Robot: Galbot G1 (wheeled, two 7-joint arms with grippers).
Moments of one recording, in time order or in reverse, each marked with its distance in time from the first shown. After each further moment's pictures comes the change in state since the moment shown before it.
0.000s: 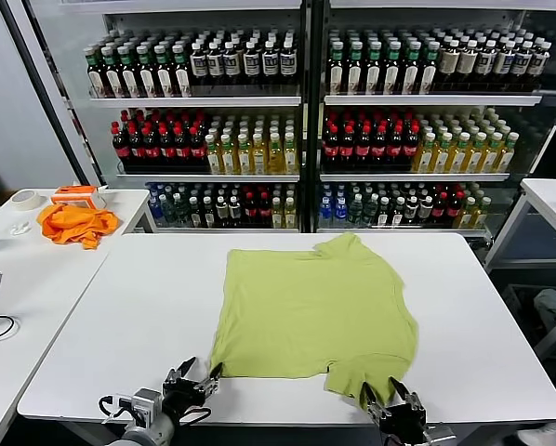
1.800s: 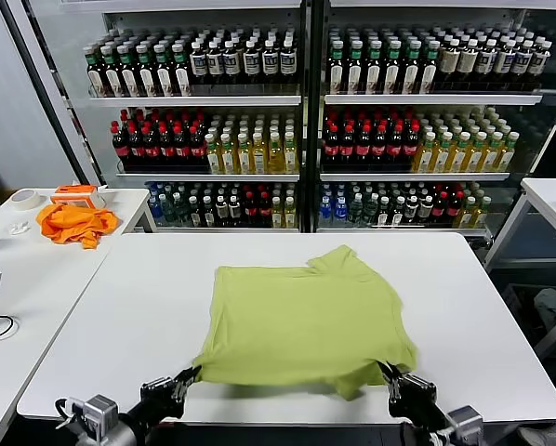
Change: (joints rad) left arm 0.122 0.172 -0.215 -0.129 -0.216 -0.062 0.155; right arm 0.132 -0.121 0.034 0.062 0.073 -0.024 -0.066
